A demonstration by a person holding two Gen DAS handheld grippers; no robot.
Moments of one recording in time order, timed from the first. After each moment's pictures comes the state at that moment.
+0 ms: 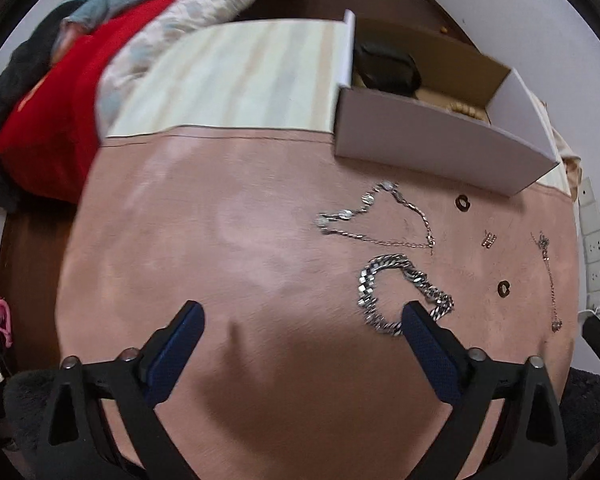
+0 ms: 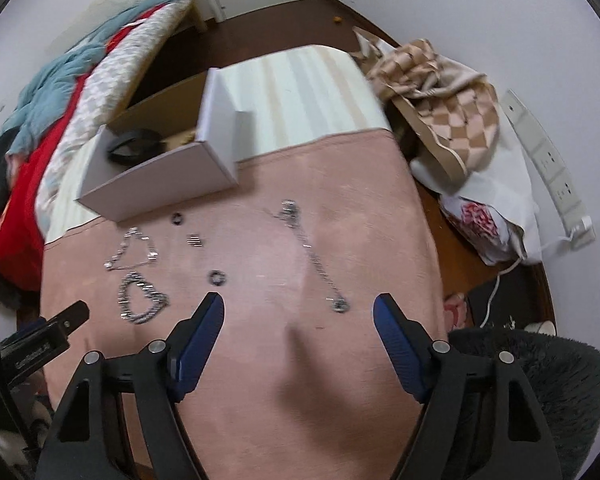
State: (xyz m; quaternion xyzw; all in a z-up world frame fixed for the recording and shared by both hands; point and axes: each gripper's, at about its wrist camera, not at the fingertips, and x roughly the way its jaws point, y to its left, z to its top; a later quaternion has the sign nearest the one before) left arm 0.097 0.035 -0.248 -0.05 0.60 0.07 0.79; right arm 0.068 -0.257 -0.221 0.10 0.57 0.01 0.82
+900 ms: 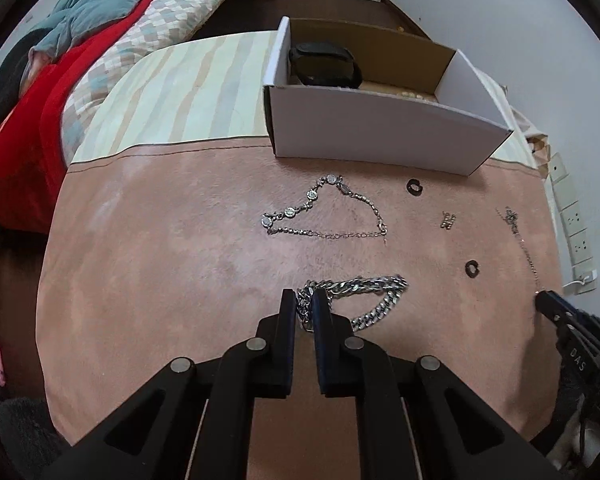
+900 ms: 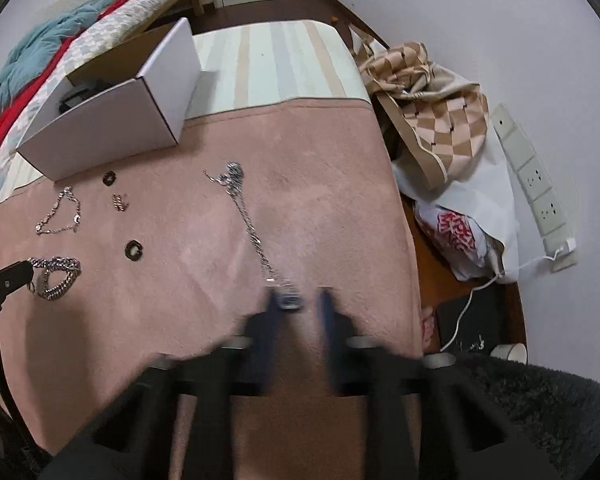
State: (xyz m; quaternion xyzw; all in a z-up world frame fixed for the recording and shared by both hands) left arm 0.067 0.008 -0.235 -0.04 0.57 0.01 0.82; right arm 0.072 -0.254 -0.269 0.03 0.56 0.00 0.83
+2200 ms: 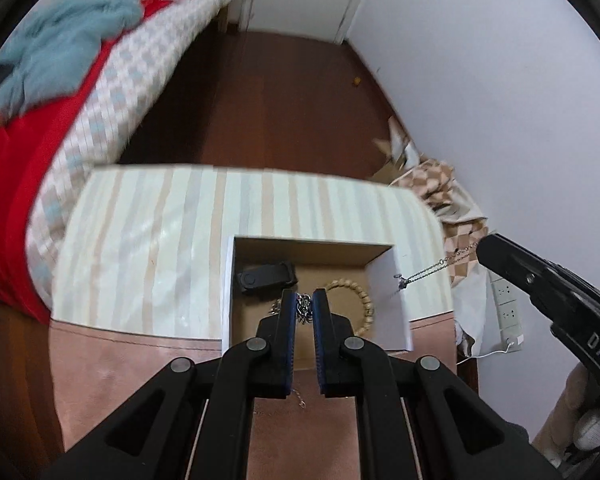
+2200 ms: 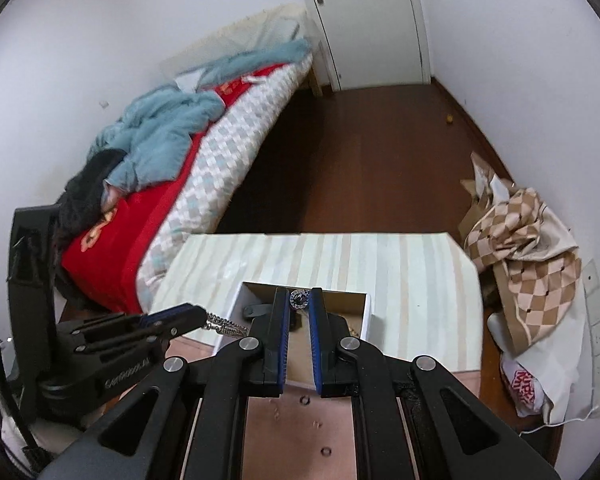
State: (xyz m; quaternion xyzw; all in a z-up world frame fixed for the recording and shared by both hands) left arm 0.229 0.038 -0.134 -0.11 0.54 -0.08 0.83; right arm 0.231 -0.173 -0.077 0.07 0.46 0.20 0.86
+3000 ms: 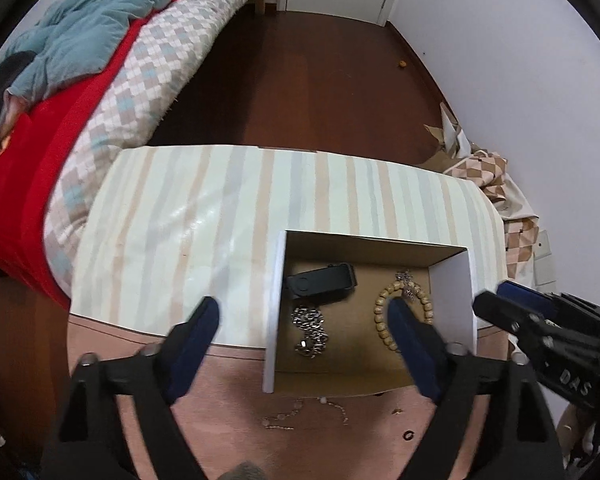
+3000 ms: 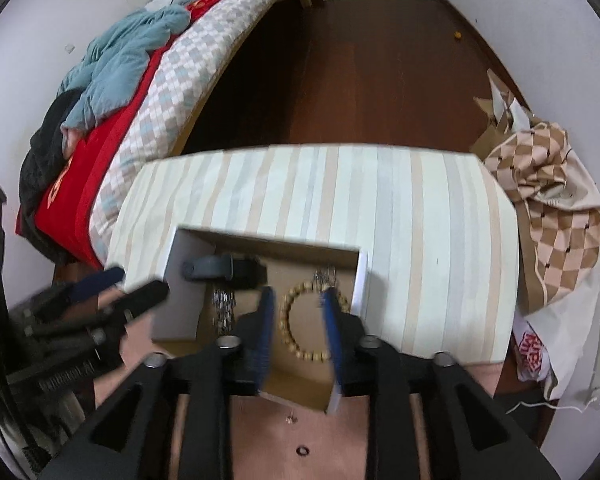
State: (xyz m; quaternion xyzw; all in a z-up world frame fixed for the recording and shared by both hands) left arm 0.241 0.047 -0.157 -0.08 0.56 0.00 0.82; right arm 0.278 -0.167 -0.170 0.04 0.59 0.19 0.78
